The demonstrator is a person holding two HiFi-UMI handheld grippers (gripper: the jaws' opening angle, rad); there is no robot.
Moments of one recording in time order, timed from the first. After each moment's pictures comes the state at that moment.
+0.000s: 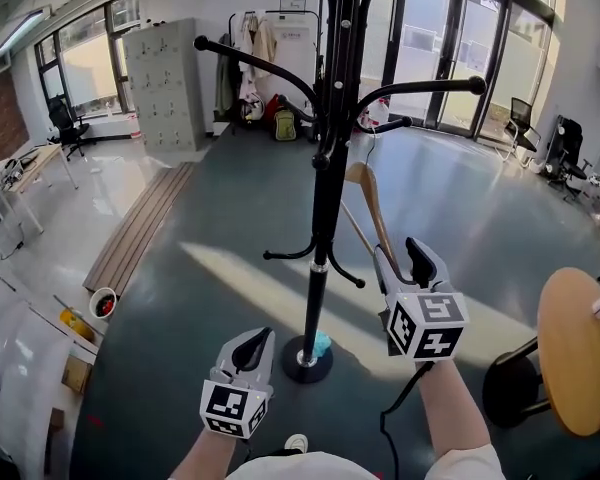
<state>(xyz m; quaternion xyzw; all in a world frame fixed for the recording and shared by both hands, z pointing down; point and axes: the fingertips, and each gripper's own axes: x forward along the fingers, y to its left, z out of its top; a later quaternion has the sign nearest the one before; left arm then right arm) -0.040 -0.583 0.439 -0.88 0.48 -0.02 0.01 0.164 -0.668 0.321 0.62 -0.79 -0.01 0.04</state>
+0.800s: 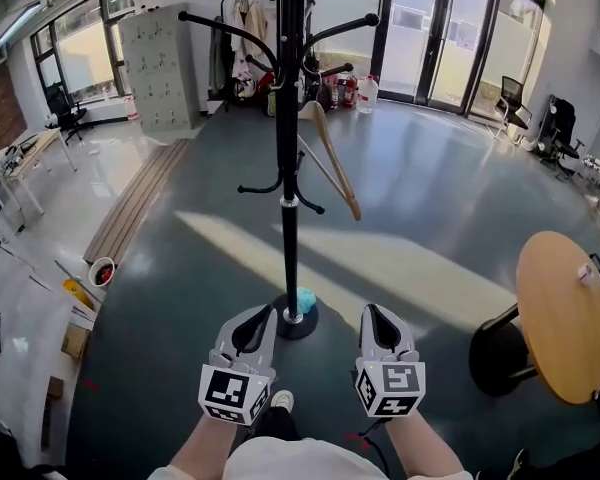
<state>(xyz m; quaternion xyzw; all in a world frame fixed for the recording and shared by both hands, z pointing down) 0.035 -0.429 0.414 -0.88 0.47 0.00 0.03 0.204 -0.432 0.443 0.63 -0.77 0.04 0.04</state>
